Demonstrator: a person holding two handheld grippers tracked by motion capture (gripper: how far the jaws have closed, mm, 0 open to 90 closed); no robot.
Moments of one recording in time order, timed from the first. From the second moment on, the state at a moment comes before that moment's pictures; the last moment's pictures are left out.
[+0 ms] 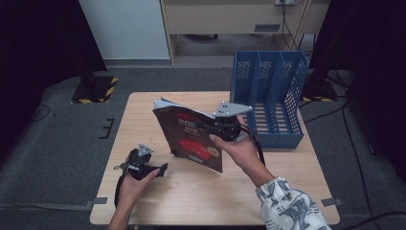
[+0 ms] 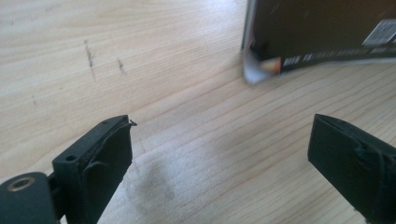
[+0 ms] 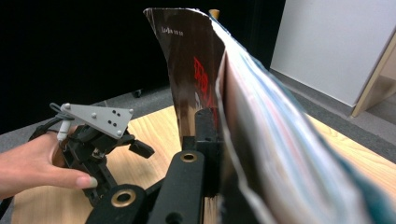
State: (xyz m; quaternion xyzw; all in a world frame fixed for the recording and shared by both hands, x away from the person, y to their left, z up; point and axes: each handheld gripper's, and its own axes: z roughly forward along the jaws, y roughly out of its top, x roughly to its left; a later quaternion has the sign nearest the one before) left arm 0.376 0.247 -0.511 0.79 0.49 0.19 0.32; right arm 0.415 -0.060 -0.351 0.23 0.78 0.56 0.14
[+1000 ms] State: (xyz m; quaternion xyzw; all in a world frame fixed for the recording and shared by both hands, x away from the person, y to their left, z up) left arm 0.378 0.246 -0.528 0.78 0.52 0.19 0.27; right arm 0.435 -0.070 -0.301 0.28 0.77 0.55 0.15
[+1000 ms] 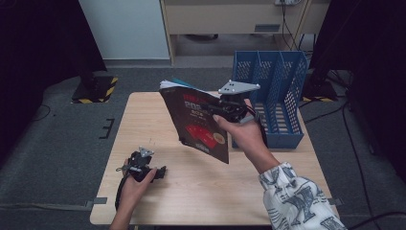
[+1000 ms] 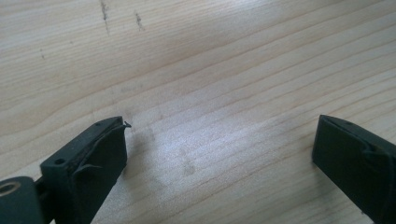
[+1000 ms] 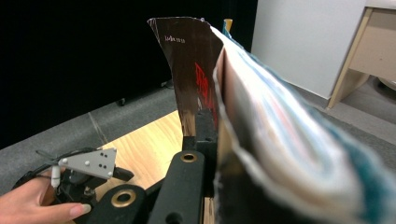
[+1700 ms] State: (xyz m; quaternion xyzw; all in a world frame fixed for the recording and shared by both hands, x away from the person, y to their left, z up) left arm 0.375 0.247 -0.534 0.77 0.53 0.20 0.29; right arm 0.446 -0.099 -0.259 0.30 0.75 0.56 0.17
